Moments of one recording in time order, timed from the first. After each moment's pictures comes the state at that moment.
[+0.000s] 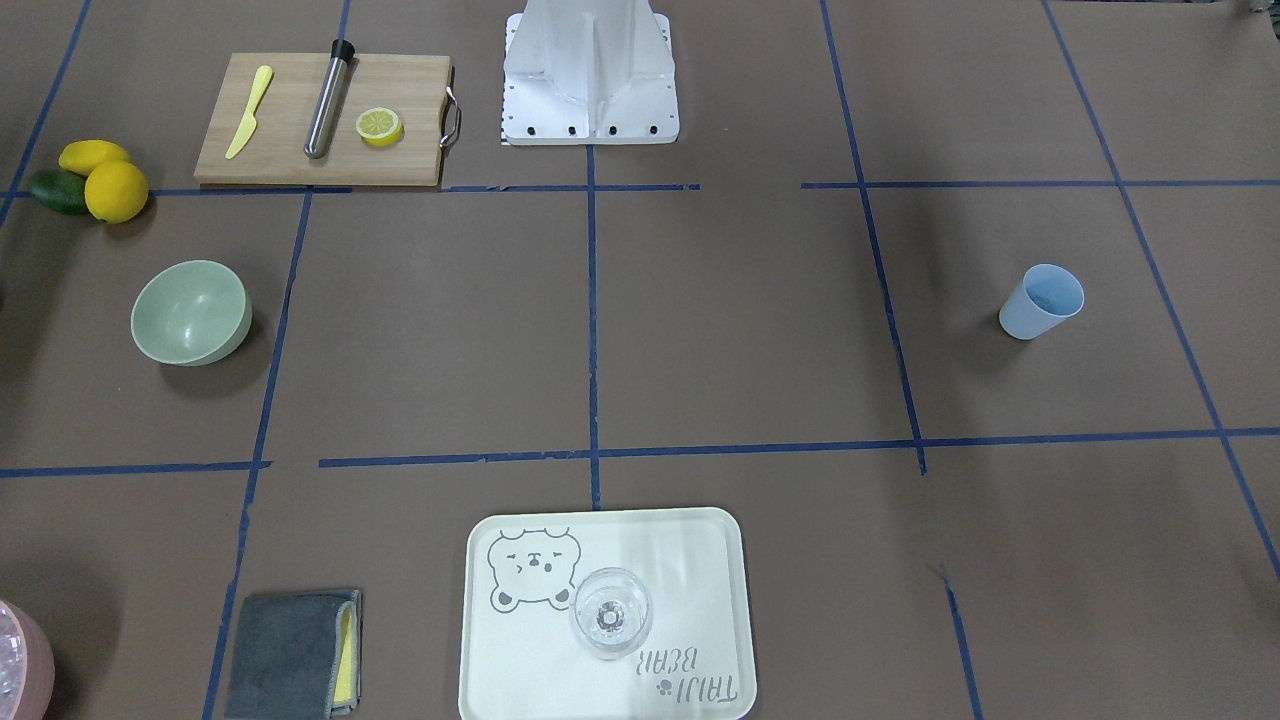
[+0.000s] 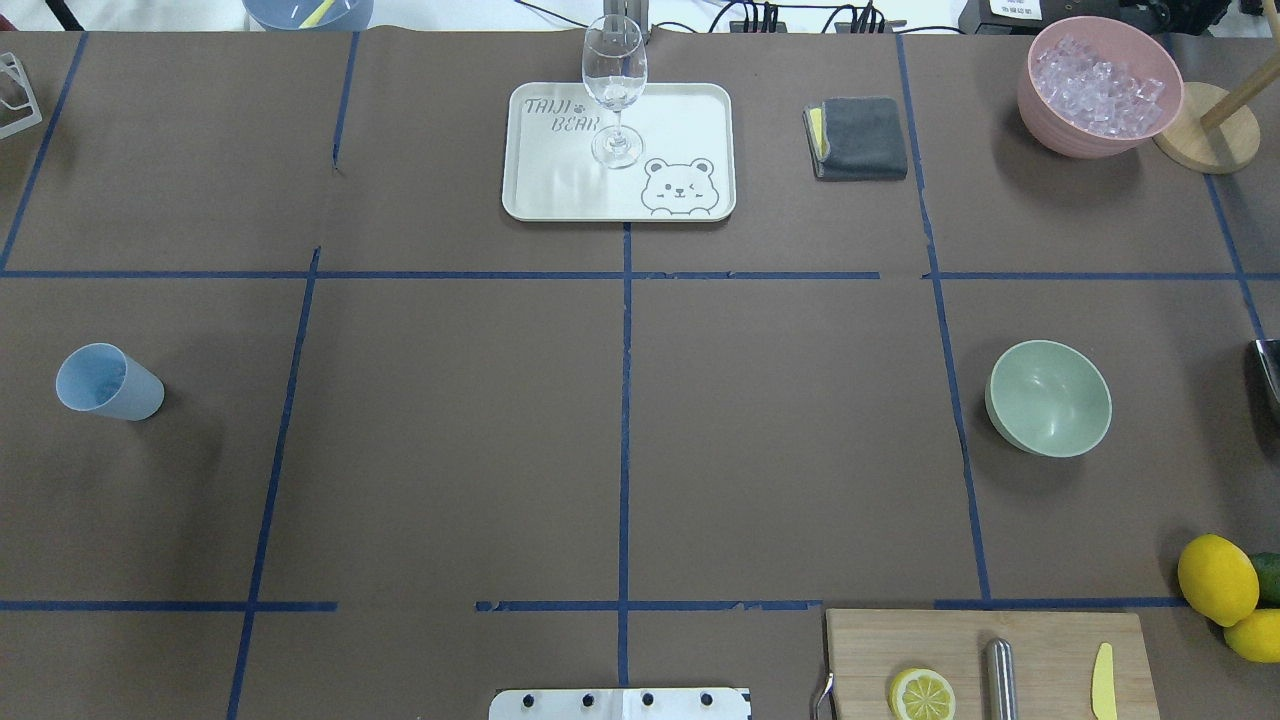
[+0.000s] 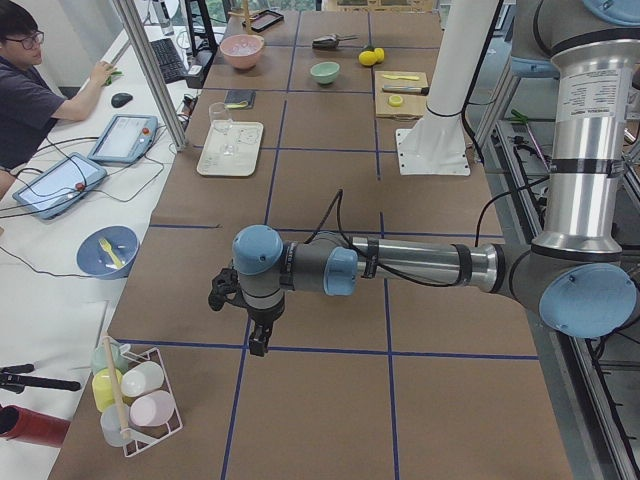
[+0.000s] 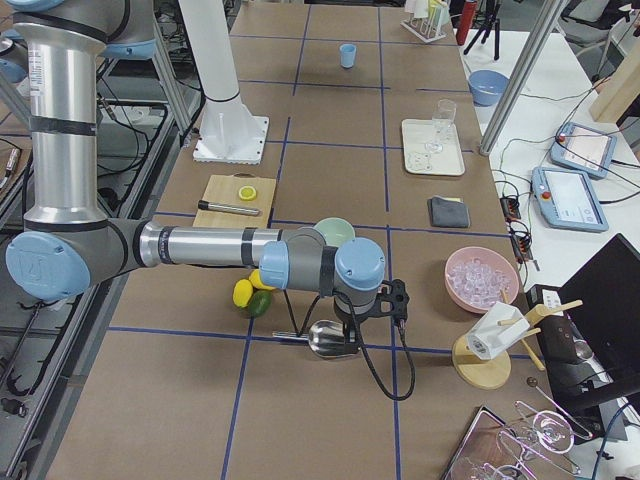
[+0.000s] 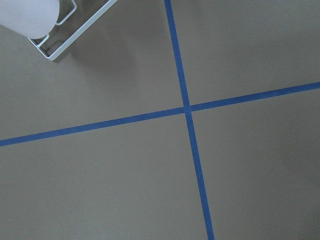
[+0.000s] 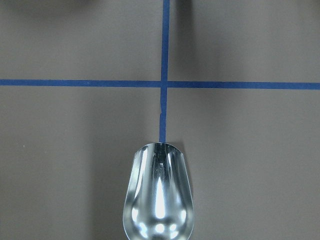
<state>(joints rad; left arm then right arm) -1.58 -1.57 -1.63 -1.60 -2.31 0.13 1.63 -1.63 1.66 -1.64 2.40 -0.08</state>
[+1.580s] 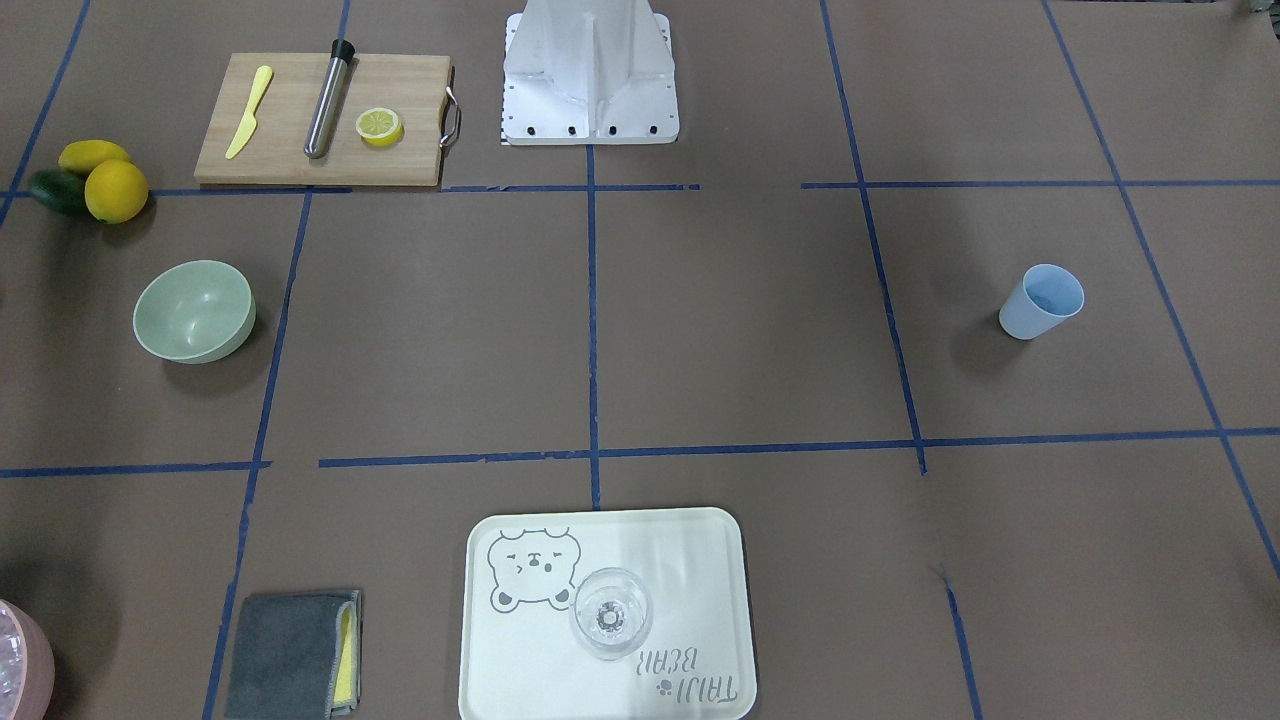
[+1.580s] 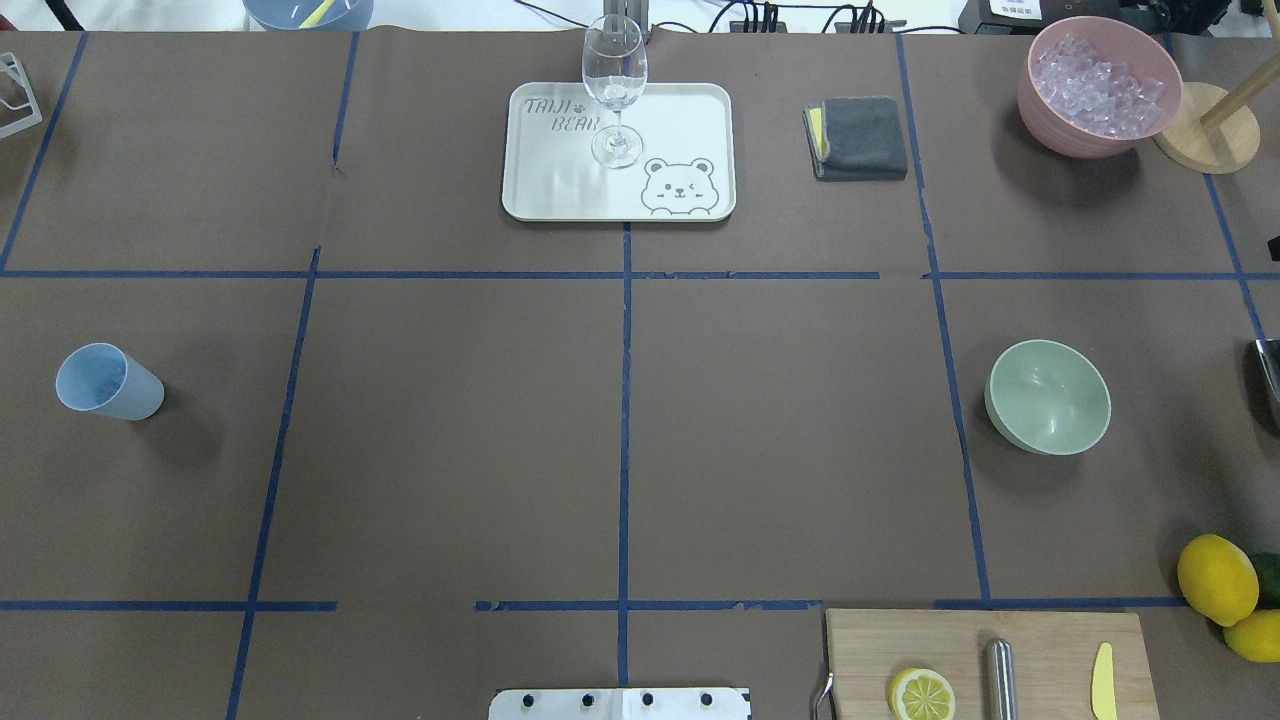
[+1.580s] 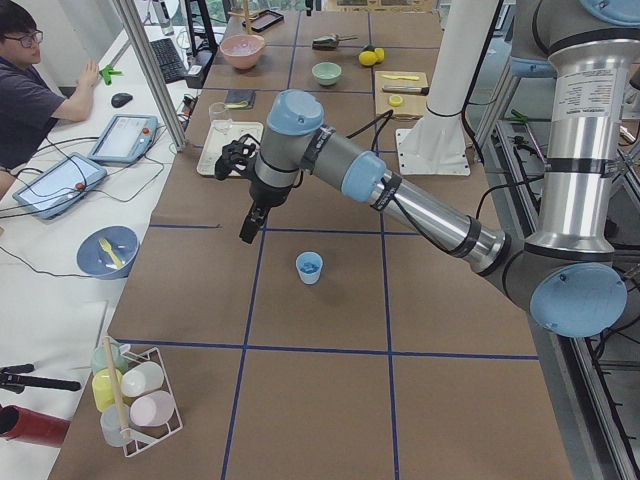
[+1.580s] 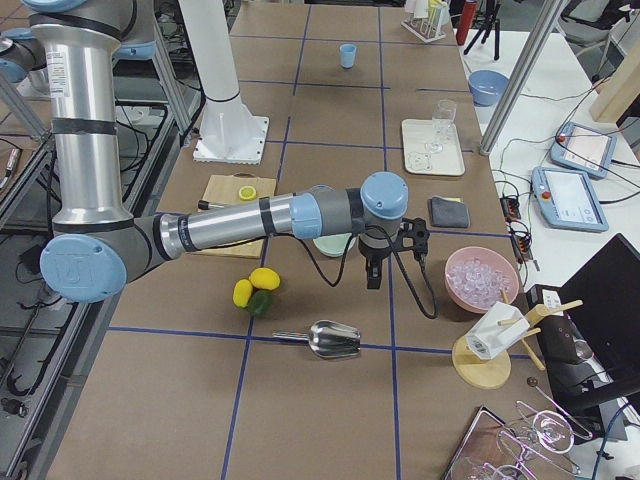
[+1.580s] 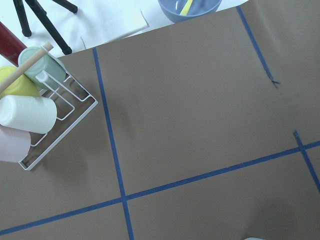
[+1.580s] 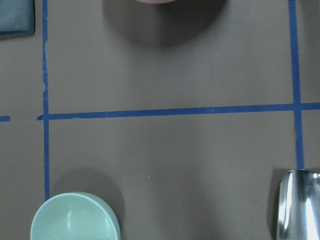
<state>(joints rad) -1.54 -1.57 -2.11 -1.60 -2.30 -0.17 1.37 -1.61 1.81 -1.42 2.47 0.45</state>
